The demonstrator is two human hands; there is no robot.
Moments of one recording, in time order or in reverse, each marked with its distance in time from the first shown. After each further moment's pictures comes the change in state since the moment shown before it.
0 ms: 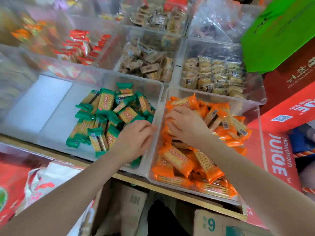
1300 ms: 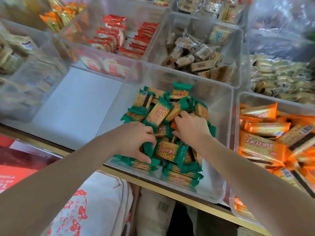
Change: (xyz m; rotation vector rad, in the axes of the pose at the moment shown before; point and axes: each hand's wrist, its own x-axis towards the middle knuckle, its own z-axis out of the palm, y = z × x) left_hand -0.054 -0.183 -0.047 0.118 -0.686 0.084; right_hand 0.128 -0.075 0.144 -0.457 -0.460 0.248
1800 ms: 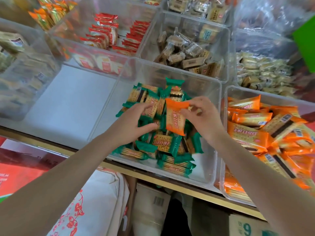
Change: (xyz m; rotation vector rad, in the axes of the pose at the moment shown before) left_hand -0.009 0.030 -0.015 -0.697 0.451 -0.331; right_hand -0.055 0.021 -0.037 1.045 0.394 0.214
